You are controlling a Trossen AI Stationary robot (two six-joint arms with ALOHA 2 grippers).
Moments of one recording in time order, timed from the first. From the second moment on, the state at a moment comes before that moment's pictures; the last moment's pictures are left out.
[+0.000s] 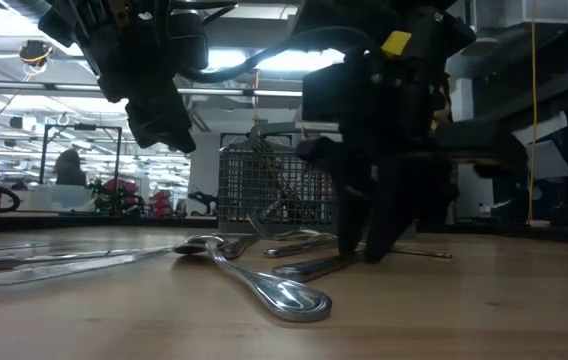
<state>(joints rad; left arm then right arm) -0.17 1.36 0.73 -0.15 0.05 -0.47 0.26 2.01 1.30 -0.54 -0.02 -0.37</state>
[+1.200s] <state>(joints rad) -0.17 1.36 0.73 -0.15 0.05 -0.46 0.26 2.02 1.44 -0.92 -0.03 -0.07</state>
